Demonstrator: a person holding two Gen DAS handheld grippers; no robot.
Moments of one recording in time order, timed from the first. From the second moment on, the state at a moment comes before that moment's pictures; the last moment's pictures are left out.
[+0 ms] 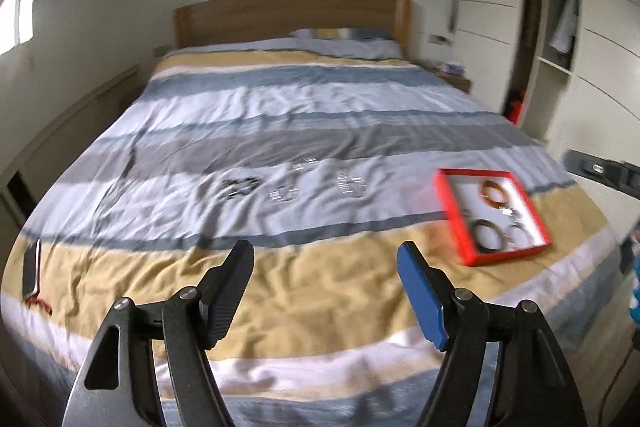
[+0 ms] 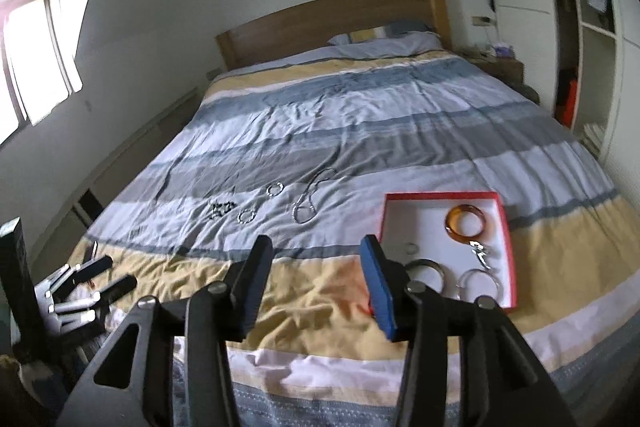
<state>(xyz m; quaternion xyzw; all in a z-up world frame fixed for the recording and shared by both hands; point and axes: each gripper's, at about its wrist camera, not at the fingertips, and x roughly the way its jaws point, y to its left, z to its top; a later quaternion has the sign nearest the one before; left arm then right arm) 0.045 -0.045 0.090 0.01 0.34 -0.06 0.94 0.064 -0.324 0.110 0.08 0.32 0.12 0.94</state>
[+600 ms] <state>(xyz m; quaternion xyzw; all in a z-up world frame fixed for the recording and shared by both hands) 0.240 -0.017 -0.021 0.04 0.35 -0.02 0.94 0.263 -0.247 -0.015 0.06 0.36 0.11 0.92</state>
